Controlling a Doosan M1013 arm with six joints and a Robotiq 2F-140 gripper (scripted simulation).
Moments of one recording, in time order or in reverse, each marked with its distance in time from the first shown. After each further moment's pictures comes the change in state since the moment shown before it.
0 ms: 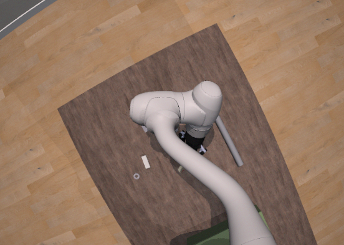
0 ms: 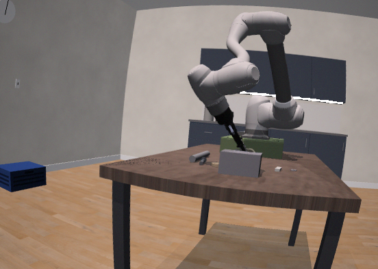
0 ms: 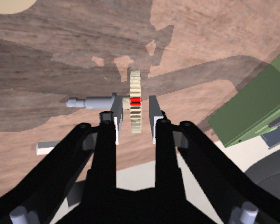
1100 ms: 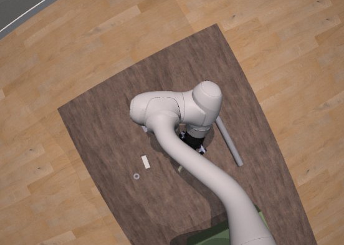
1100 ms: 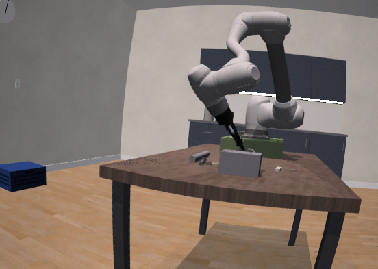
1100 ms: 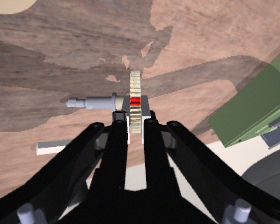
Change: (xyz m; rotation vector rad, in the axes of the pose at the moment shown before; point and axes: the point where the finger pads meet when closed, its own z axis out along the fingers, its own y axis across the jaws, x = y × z) arm 0.000 0.000 0.000 0.000 0.000 0.000
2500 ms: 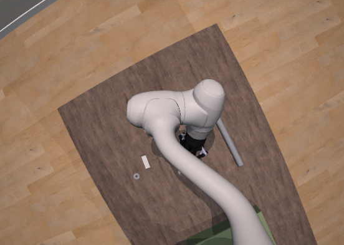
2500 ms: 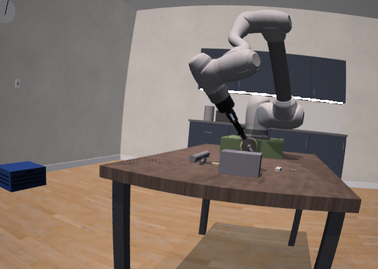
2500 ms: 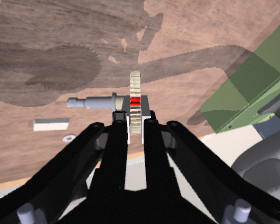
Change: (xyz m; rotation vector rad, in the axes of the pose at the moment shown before) arm -0.028 0.018 -0.036 0.000 0.000 0.000
